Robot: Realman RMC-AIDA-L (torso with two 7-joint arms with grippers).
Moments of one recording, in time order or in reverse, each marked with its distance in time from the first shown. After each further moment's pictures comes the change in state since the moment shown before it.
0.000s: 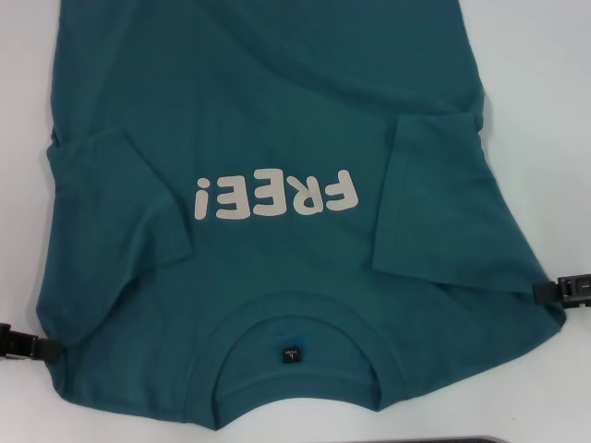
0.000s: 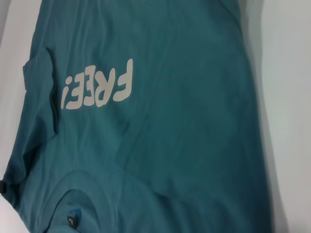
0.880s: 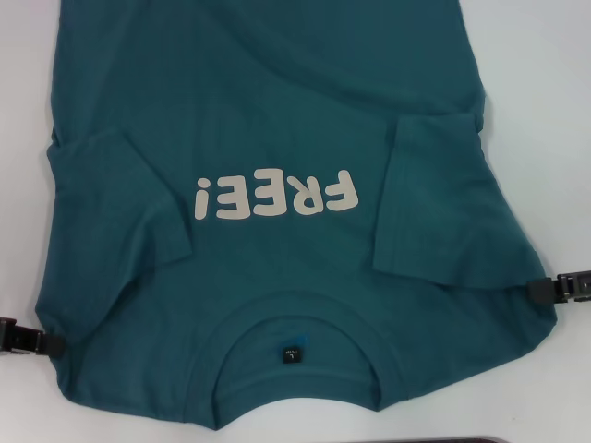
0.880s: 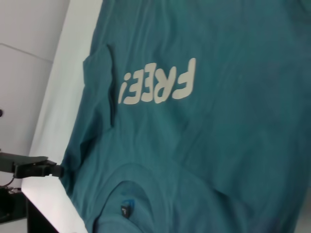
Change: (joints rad) left arm -0.012 0.000 0.004 0.015 0.001 -0.018 0.000; right arm 0.004 -0.004 0.007 0.003 0.065 0.113 -0.040
